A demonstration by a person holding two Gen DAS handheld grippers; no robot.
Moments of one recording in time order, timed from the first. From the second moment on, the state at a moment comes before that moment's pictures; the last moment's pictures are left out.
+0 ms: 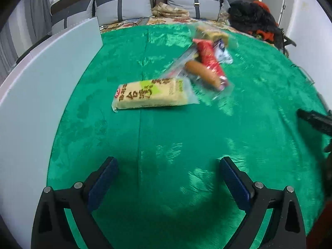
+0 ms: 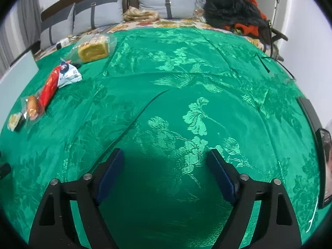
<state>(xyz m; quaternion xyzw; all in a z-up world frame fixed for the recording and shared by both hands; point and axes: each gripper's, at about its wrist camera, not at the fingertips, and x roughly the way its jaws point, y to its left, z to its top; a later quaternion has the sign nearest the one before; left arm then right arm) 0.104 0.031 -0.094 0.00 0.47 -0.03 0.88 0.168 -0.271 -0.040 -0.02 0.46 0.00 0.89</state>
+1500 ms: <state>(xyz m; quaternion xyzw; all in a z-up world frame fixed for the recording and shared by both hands) 0.103 0.035 -0.098 0.00 0.45 -0.03 0.89 0.168 -0.274 -0.042 -0.01 0.46 0.00 0.89</state>
